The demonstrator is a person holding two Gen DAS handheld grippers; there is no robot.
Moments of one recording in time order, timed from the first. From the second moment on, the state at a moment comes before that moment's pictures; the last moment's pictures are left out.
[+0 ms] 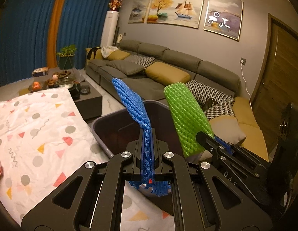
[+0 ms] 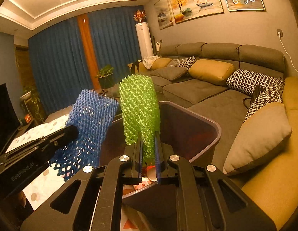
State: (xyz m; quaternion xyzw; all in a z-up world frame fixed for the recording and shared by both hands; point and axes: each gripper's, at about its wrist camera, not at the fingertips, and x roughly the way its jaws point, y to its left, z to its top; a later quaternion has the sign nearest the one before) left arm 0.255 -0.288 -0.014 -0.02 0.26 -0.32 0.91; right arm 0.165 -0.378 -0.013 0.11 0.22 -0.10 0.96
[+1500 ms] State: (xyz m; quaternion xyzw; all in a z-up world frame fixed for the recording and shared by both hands) left arm 0.250 -0.169 -0.038 -0.07 0.27 -0.17 0.95; right arm 0.163 -0.351 -0.011 0.12 0.21 -0.11 0.96
